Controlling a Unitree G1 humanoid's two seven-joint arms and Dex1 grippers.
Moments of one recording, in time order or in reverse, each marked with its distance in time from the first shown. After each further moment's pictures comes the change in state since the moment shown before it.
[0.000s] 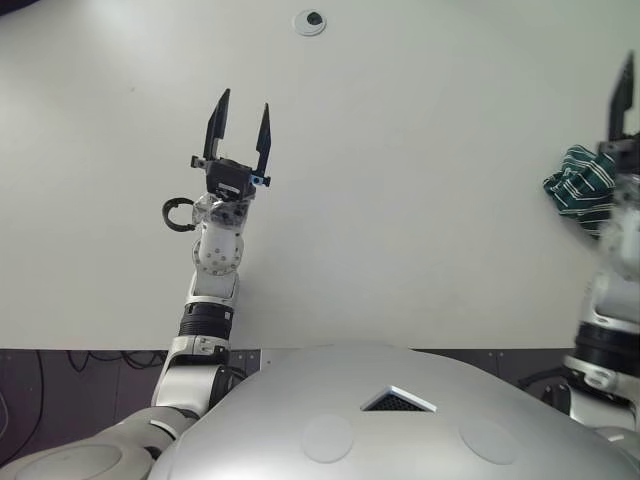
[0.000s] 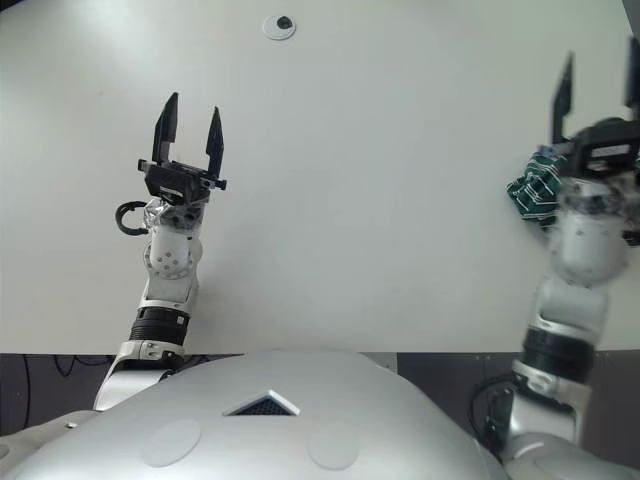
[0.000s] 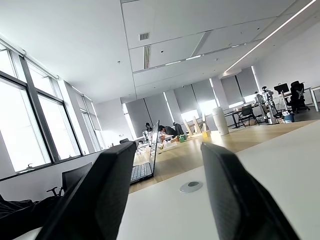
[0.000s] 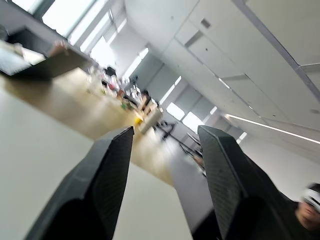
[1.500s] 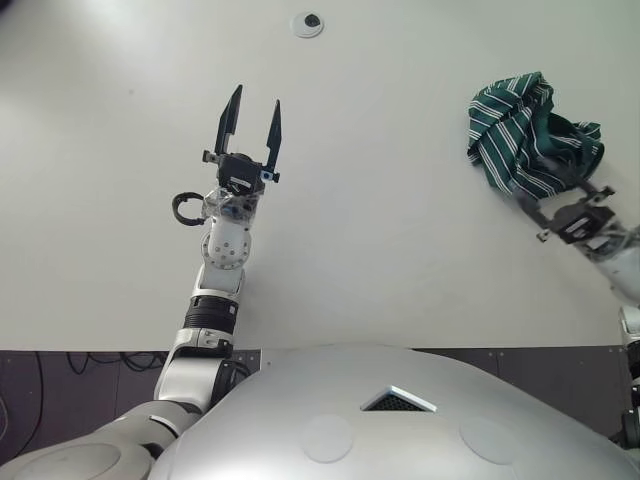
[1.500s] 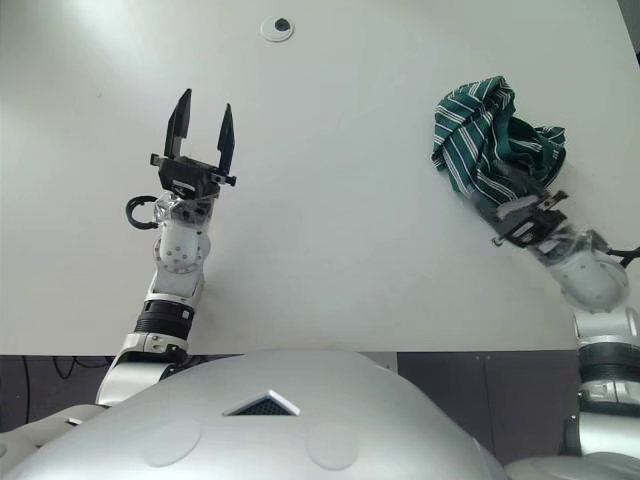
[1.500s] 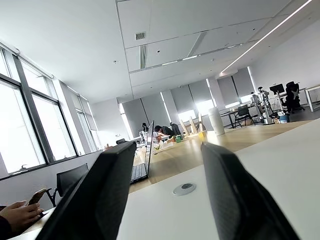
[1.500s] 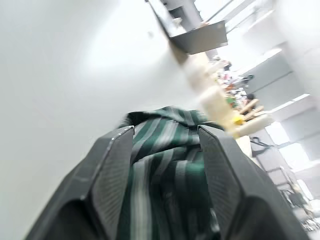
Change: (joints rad) left arm -0.047 -0.007 -0.032 0.052 0.030 0.002 0.039; right arm -0.064 -0.299 0.383 0.551 0.166 -0.572 0.263
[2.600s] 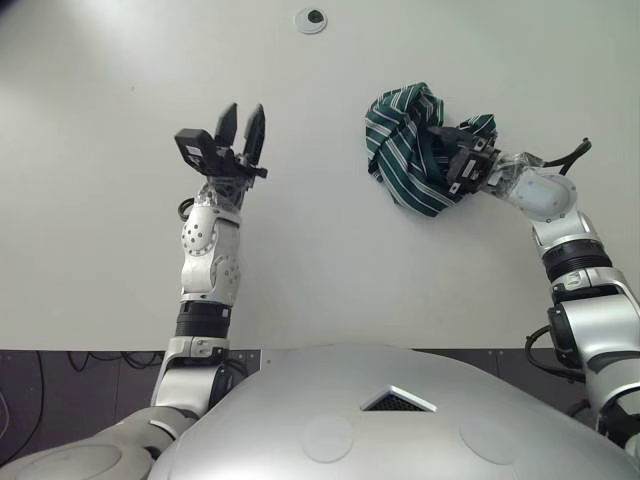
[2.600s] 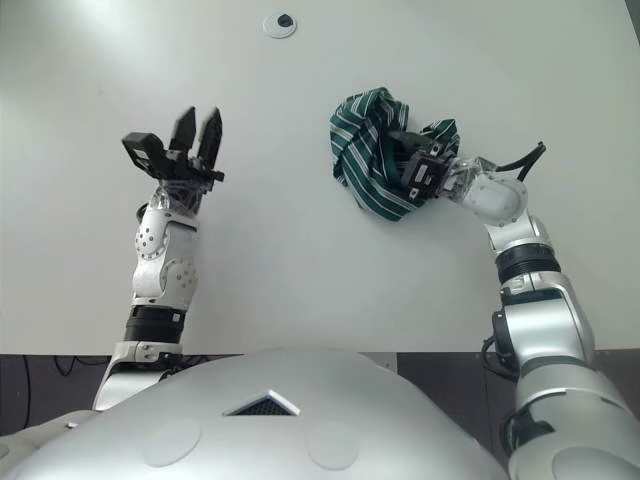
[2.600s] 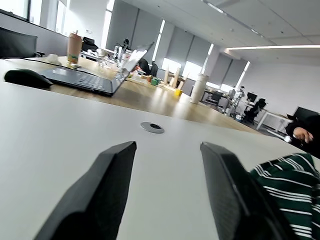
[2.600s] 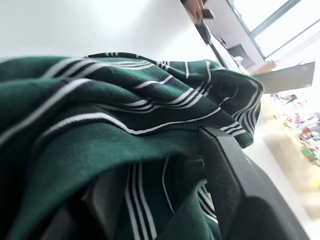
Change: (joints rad) left arm 0.078 0.036 -0.007 -0.279 -0.658 0.652 -0.357; right arm -0.515 0.293 0.335 0.425 -0.149 -0.041 0.257
